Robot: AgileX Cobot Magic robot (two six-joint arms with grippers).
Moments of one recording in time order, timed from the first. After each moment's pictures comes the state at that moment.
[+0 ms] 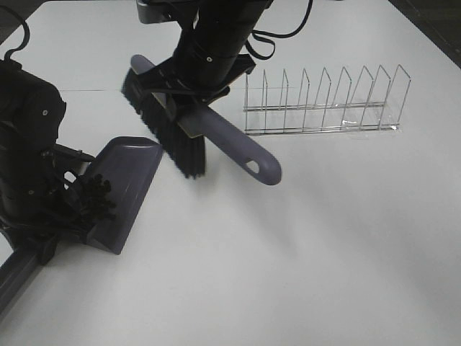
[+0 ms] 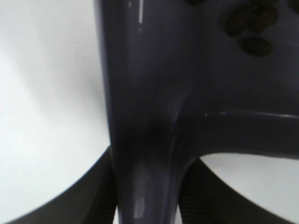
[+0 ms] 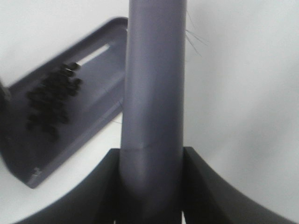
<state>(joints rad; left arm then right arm) -0.38 2.03 -1.09 0.17 0.96 -0.20 0.62 2.18 -1.82 0.11 0.86 0.00</state>
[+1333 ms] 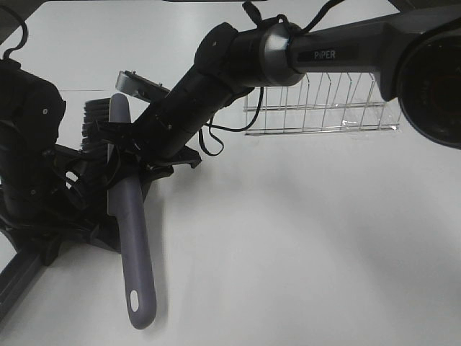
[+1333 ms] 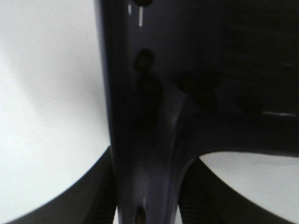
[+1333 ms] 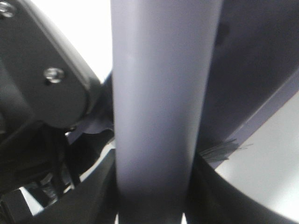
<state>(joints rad) -0.38 2.03 -1.09 0.14 0.95 -0.20 0.61 2.41 -1.84 0.86 0.87 -0.28</state>
